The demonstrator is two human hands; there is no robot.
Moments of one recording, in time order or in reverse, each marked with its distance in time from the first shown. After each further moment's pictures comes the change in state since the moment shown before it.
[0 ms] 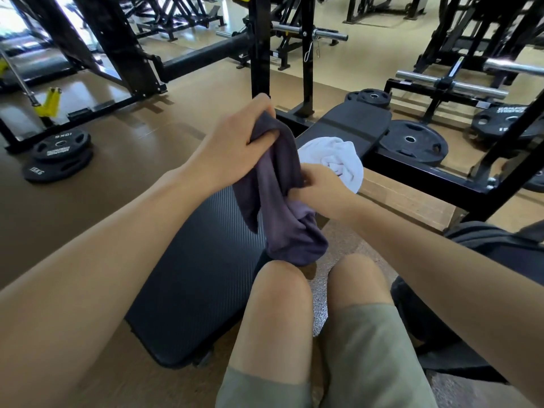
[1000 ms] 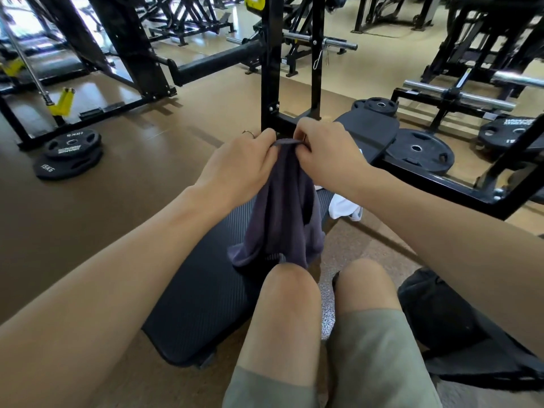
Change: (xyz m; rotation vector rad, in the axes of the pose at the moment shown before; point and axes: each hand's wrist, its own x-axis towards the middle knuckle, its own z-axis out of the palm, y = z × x) left_hand -0.022 -0.015 0.007 0.379 0.017 0.005; right_hand 0.012 -0.058 -0.030 -0.331 0.362 -0.203
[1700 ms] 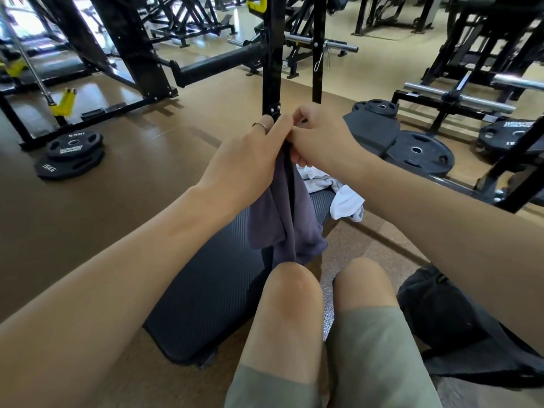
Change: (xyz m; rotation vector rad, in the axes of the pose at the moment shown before) left_hand -0.006 0.019 -0.022 0.155 0.017 0.092; right_hand 0.012 -0.026 -0.012 0.481 -0.097 0.208
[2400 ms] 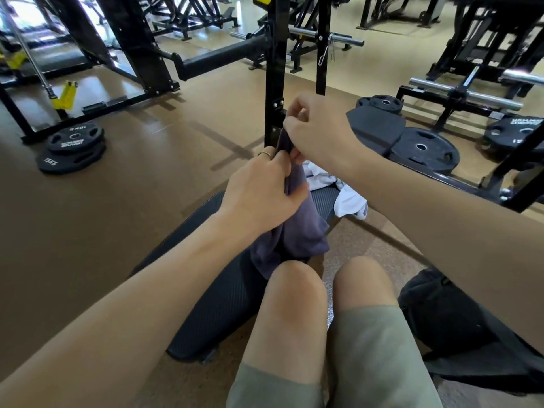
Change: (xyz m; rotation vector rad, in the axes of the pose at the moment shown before) left_hand -0.023 0.014 0.039 -0.163 -0.028 -0.242; right_hand 0.006 -0.005 0.010 -0.063 0.077 -0.074
